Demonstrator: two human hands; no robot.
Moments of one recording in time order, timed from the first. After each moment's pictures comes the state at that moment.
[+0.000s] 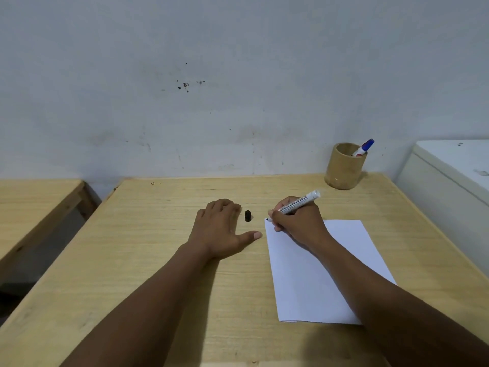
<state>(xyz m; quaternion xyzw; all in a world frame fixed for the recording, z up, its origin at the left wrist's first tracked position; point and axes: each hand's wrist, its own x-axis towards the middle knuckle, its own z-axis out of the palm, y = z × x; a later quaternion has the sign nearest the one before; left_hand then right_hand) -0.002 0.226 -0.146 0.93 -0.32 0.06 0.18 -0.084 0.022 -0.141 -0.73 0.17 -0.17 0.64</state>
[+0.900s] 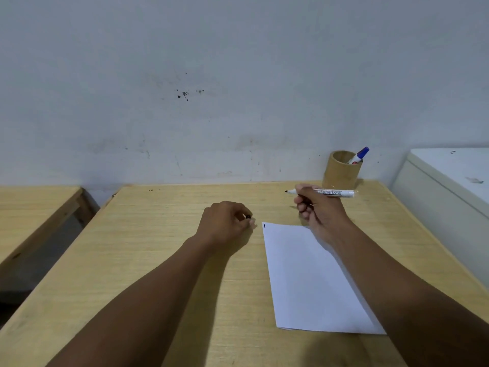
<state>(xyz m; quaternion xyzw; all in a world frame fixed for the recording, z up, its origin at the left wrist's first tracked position) 0.002 0.209 -0.133 0.90 -0.28 -0.01 0.34 -0.091 -0.004 -0.102 -0.53 0.23 -0.17 0.80</state>
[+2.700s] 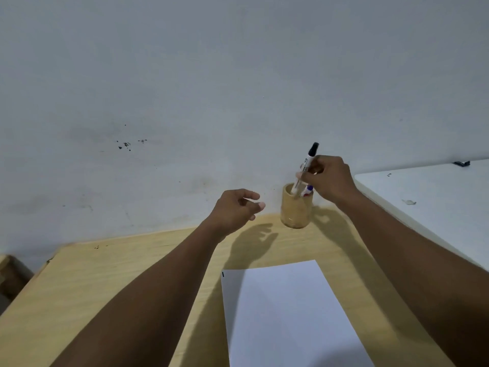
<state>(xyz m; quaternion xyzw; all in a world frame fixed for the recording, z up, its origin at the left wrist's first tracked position) 0.020 0.076 -0.043 0.76 -0.30 -0.18 0.55 -0.089 -0.140 -0.002 -0.82 0.22 -0.34 0.40</state>
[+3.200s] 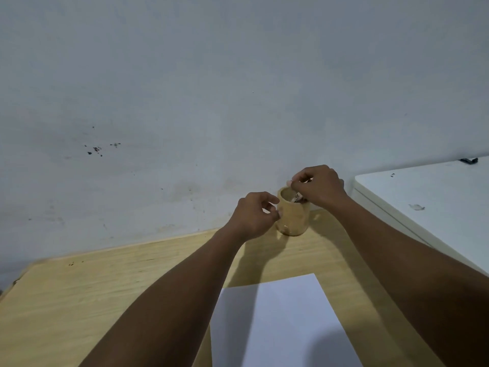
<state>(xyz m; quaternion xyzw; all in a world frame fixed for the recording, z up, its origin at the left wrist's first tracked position) 0.032 -0.002 -0.066 0.81 -0.38 -0.08 0.44 -0.050 -0.173 -0.031 -0.87 0.30 -0.26 0.29</state>
